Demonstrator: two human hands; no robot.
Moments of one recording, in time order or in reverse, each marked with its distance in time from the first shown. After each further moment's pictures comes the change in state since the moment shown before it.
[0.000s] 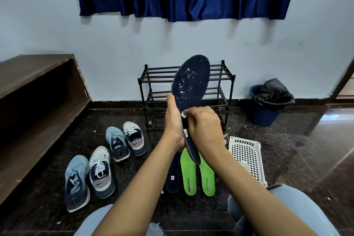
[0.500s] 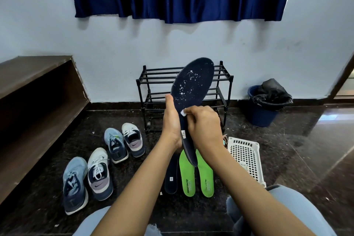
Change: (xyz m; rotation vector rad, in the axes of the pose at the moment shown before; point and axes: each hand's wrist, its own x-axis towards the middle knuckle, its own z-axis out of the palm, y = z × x) left_hand 0.004 -0.002 0.000 0.018 -0.043 -0.010; right_hand 0.003 0.001 -0.004 -0.002 0.002 0.066
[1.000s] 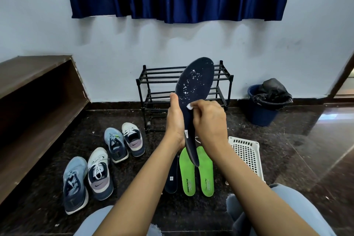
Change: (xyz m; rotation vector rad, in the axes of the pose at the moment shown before) left_hand 0.008 -0.009 0.005 -0.029 0.017 -0.017; right_hand 0.011 0.008 -0.004 -0.021 0.063 0.061
